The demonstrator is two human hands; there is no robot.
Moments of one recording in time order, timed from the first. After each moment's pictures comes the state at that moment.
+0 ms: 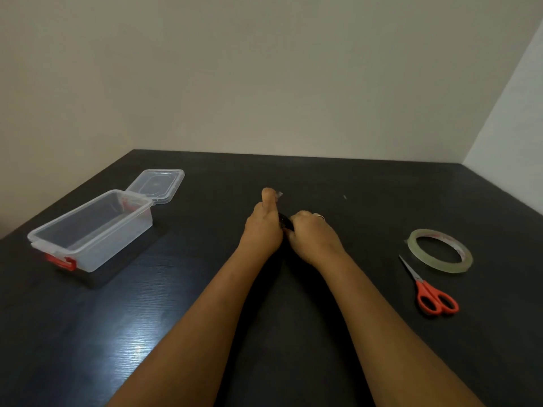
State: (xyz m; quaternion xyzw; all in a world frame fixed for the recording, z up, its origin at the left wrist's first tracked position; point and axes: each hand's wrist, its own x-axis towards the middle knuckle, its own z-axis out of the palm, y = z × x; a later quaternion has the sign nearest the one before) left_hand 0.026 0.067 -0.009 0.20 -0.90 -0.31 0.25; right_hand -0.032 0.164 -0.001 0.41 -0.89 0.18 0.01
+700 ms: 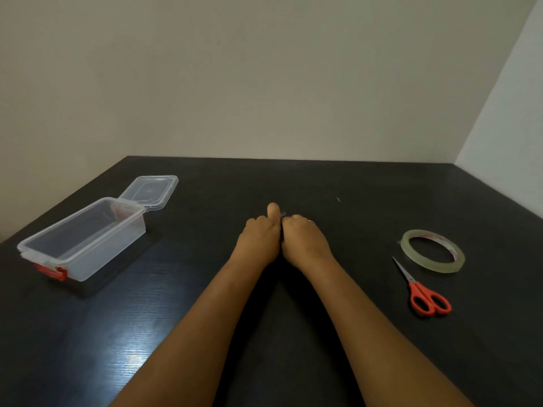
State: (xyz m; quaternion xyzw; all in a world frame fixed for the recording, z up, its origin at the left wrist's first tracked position) left_hand 0.020 0.067 -0.016 0.18 -0.97 -0.10 0.10; right_hand -0.026 0.160 -0.001 0.41 -0.89 0.18 0.02
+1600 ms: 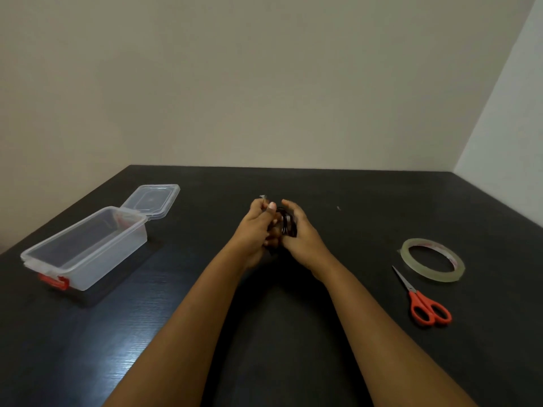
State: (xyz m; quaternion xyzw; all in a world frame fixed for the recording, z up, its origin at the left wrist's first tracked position) left_hand 0.027 0.065 0.014 0.13 -0.61 -0.76 0.20; right_hand -0.044 0.164 -0.009 0.36 -0.72 0.57 -0.19
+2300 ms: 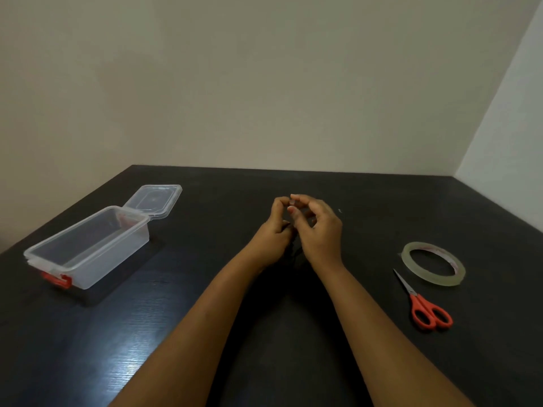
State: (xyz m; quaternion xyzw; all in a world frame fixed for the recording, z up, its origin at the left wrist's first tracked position) left_hand 0.028 0.079 0.013 0.07 -0.81 -0.55 0.17; right_hand -0.044 0.166 0.000 0.37 -0.69 0.60 0.17
